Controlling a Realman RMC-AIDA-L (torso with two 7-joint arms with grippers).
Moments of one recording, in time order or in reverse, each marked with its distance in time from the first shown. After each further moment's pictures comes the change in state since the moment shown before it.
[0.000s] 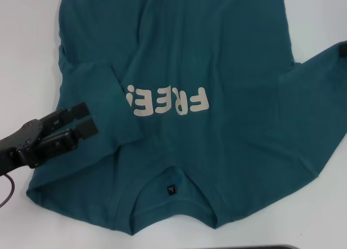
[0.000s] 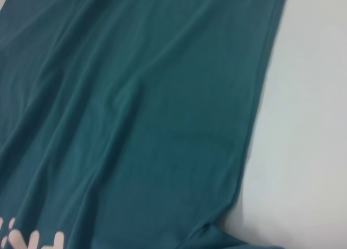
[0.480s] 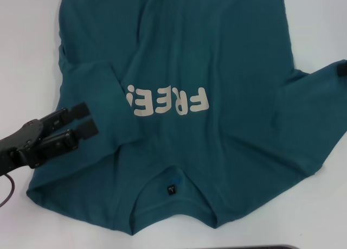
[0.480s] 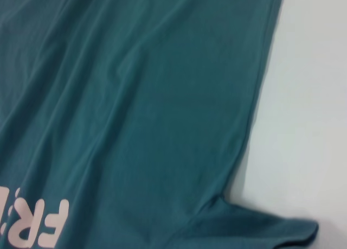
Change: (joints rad) left arm -0.002 0.002 0.005 0.000 0.000 -0.002 0.004; right arm -0.033 -0.002 -0.008 0.039 0.019 -0.019 -0.040
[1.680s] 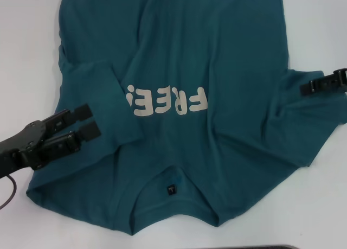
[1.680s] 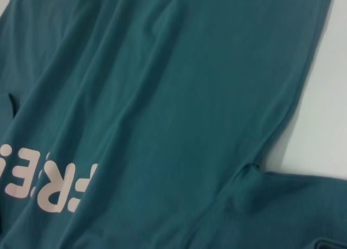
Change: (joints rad) left arm -0.001 -0.002 0.008 0.000 0.002 0.000 0.000; right arm -0.001 0.027 -0.017 0.118 0.030 0.033 -0.097
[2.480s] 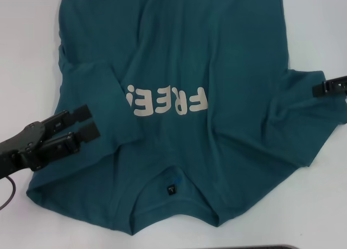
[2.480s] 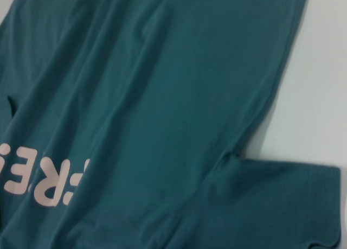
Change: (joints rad) left arm 0.004 0.001 0.002 0.000 -0.001 0.000 0.000; right arm -0.033 -0.040 0.013 0.024 0.037 -0.020 -0.027
